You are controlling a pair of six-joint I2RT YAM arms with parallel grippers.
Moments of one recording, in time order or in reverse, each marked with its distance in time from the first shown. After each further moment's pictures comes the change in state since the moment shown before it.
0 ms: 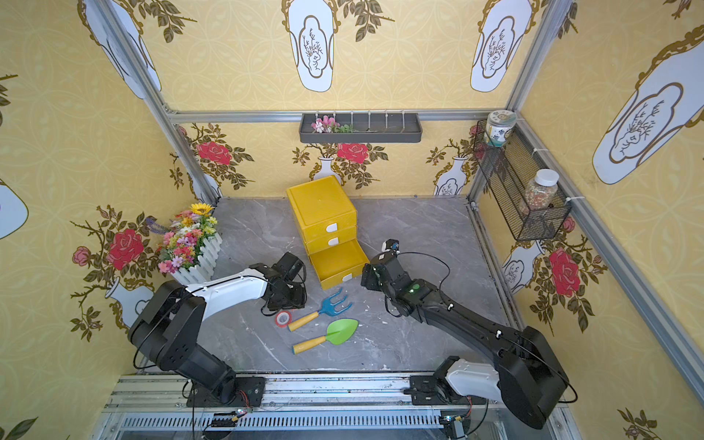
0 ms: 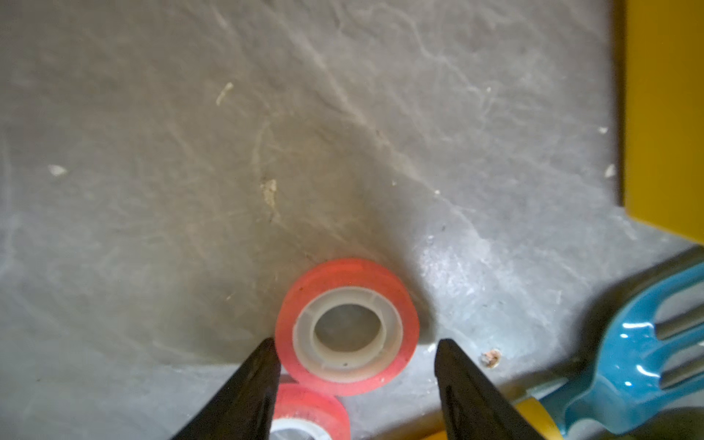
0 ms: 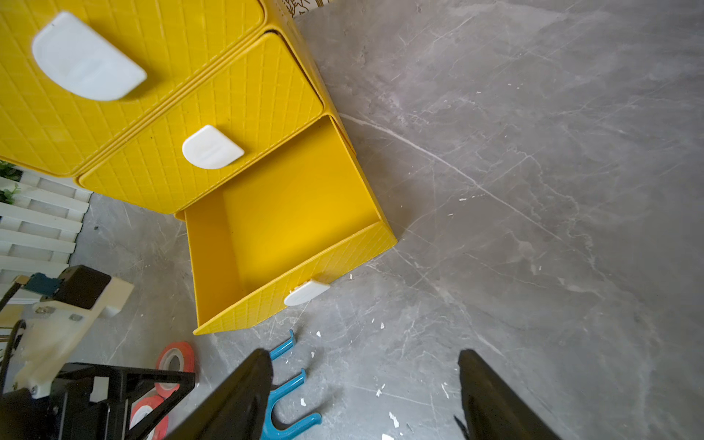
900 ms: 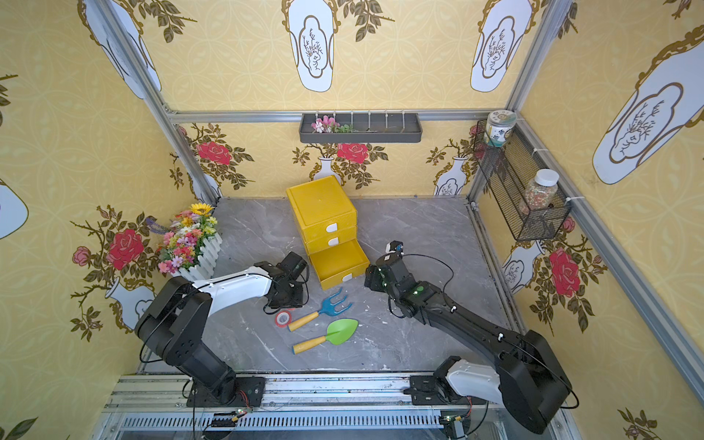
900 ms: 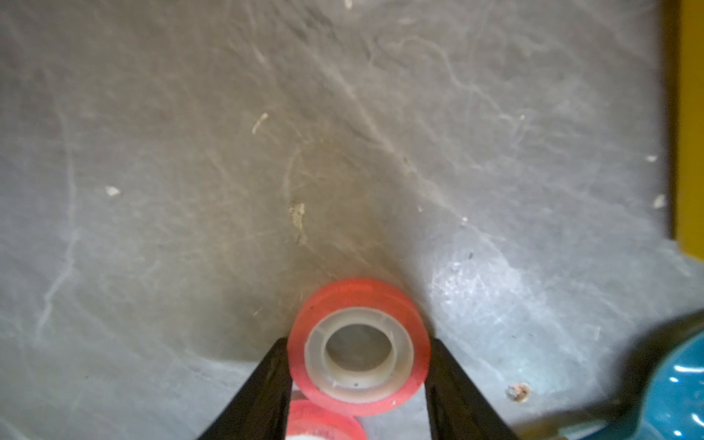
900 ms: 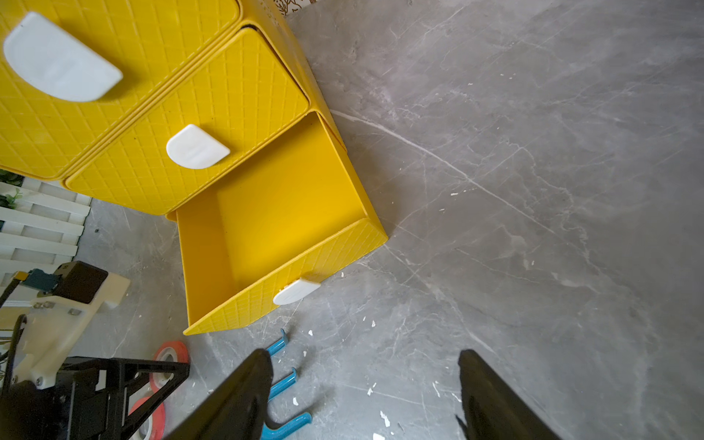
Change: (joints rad) left arm -0.015 0.042 0.029 -0.020 -0.078 -0.009; right arm -0.037 -0.022 -0.045 0.029 -0.040 -0.003
